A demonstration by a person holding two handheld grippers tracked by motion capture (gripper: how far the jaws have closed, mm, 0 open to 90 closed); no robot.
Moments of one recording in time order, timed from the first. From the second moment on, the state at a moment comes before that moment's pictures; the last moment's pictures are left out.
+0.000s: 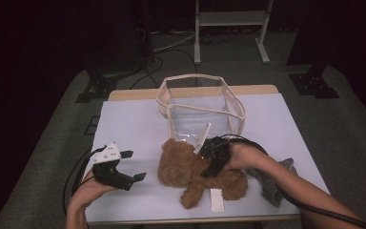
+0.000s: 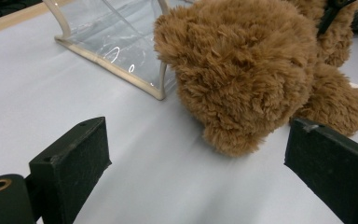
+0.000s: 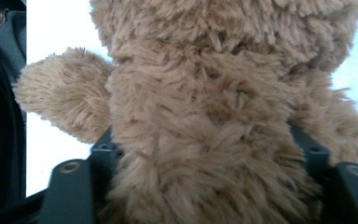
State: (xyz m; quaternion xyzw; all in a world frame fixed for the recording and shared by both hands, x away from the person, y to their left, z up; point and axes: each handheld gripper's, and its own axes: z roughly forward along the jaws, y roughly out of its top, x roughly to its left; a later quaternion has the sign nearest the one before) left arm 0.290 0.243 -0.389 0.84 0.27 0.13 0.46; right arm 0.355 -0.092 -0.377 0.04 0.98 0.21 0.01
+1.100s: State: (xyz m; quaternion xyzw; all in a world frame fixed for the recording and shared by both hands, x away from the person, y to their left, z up) left arm 0.288 0.254 -0.385 0.83 0.28 0.15 0.46; right arm 0.365 -0.103 -0.332 0.03 0.97 0.24 -0.03
